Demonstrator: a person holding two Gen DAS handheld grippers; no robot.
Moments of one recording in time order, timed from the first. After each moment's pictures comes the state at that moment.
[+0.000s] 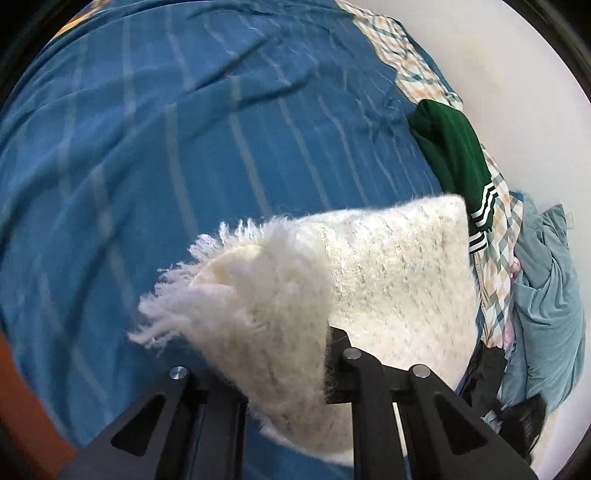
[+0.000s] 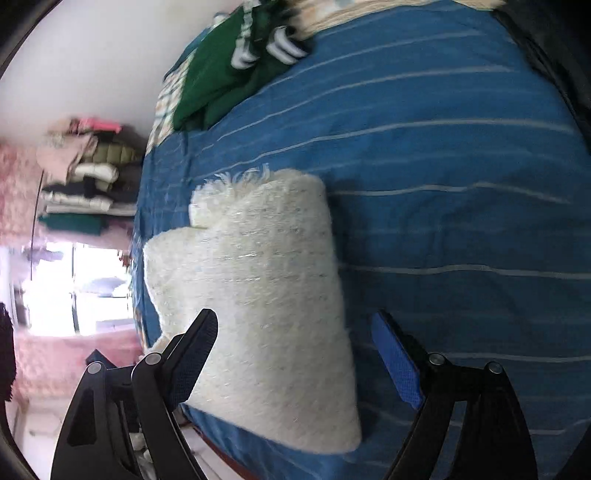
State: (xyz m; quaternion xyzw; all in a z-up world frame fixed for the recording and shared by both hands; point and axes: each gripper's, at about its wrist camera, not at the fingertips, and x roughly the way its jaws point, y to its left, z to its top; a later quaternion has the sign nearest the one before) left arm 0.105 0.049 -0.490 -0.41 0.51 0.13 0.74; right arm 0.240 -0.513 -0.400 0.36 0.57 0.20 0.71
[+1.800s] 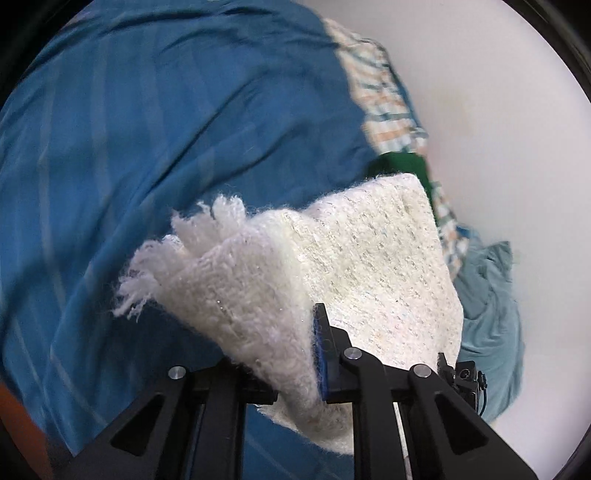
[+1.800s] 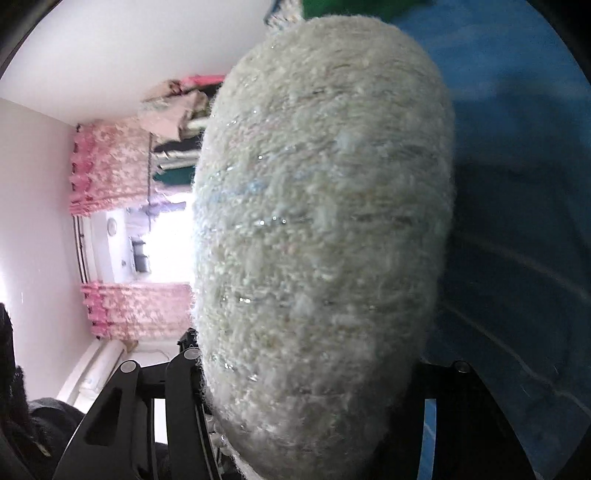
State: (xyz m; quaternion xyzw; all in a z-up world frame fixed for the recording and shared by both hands) left arm 0.166 0.139 -0.439 -0.49 0.45 0.04 0.74; right arm 0.382 -0.394 -0.357 0.47 0.51 0.45 0.57
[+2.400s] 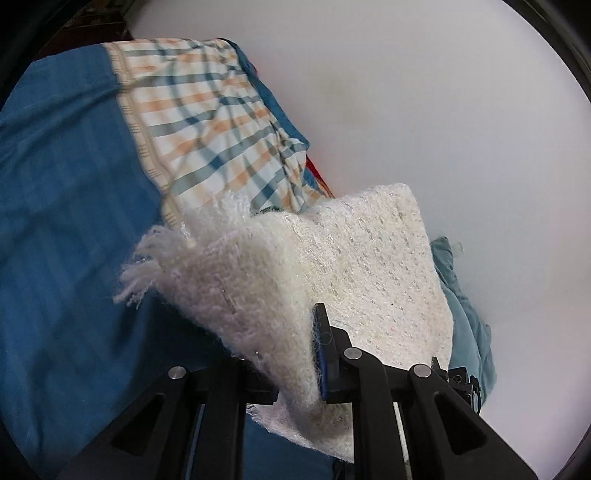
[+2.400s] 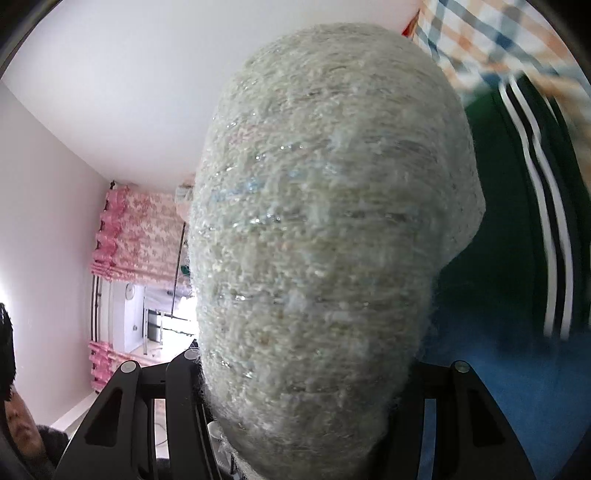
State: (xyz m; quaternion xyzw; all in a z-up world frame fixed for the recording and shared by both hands) left arm 0.544 0.099 -0.358 -0.43 0.40 -0.12 0.80; right arm 0.667 -0.509 -0.220 0.52 0.37 0.40 0.66
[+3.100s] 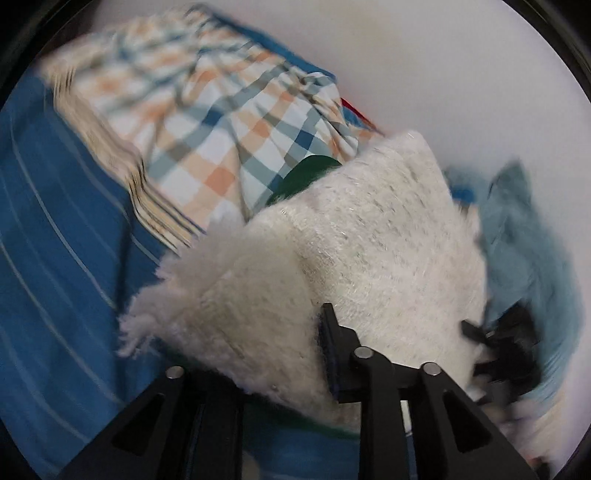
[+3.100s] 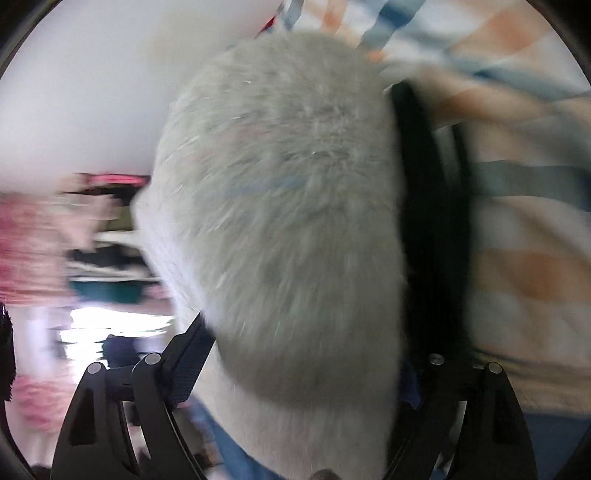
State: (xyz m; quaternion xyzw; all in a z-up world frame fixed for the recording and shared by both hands) left arm 0.637 0.046 -0.456 -0.22 0.49 -0.09 0.84; right arm 0.809 -0.512 -0.322 0.40 0.54 0.22 0.71
